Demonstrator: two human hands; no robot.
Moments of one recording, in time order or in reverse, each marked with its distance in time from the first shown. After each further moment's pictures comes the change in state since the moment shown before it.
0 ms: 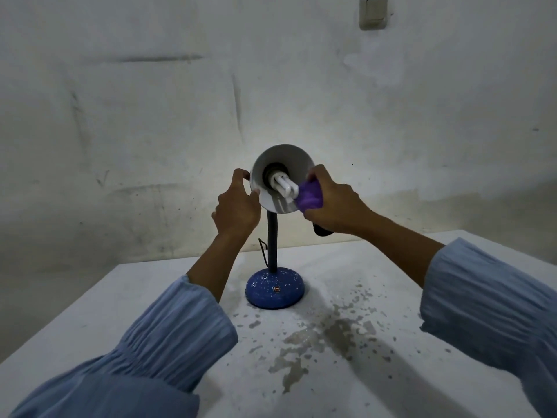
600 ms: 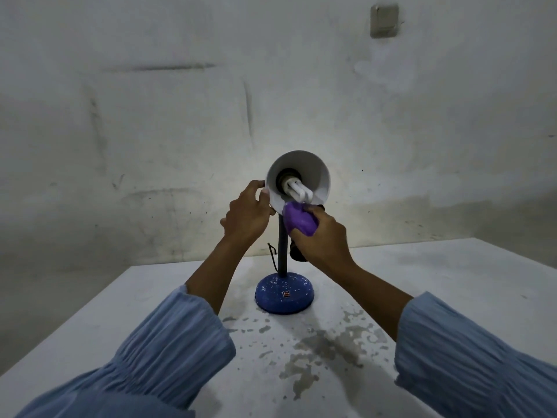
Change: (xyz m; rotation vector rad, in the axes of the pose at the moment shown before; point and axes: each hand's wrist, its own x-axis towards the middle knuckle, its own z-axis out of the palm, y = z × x) left_hand -0.001 -0.002 -0.008 -0.081 -0.131 -0.034; right_hand -0.021 -0.022 0.071 0.359 0.280 0.133
